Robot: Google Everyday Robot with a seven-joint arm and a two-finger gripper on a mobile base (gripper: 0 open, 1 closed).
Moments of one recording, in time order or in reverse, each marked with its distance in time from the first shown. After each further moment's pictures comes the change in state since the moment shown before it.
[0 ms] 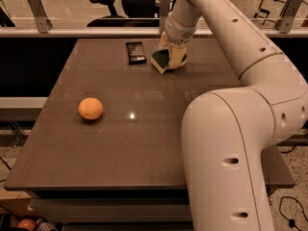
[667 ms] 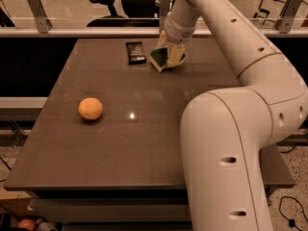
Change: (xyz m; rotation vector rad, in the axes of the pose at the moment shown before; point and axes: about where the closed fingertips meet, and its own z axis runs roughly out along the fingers) arm -0.001 -0.002 0.000 0.003 -0.001 0.000
